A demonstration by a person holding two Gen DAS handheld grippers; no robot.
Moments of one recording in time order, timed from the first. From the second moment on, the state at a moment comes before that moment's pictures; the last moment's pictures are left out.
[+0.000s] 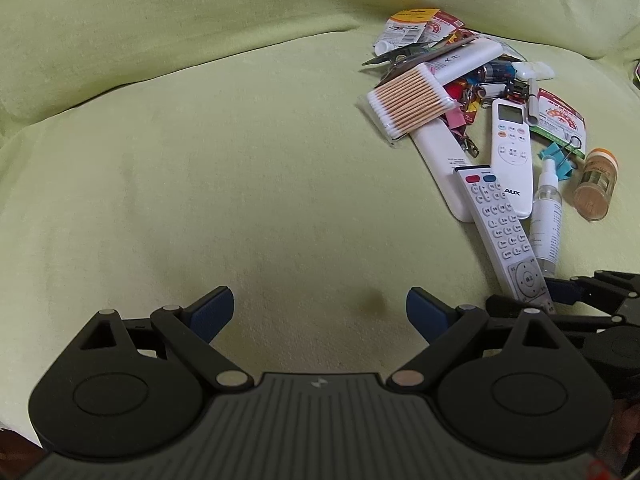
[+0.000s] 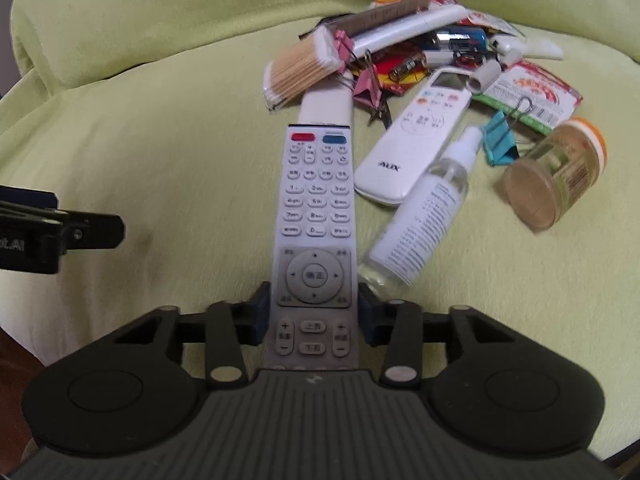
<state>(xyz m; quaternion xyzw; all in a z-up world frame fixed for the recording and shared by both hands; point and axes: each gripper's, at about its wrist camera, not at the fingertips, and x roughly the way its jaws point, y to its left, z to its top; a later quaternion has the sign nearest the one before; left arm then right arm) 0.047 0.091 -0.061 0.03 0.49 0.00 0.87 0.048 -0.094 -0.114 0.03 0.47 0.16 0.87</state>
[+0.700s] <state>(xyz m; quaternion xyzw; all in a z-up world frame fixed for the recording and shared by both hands) 0.042 0.067 -0.054 0.05 0.49 -0.01 0.87 0.024 -0.132 -0.075 0.07 0.42 0.15 0.89</state>
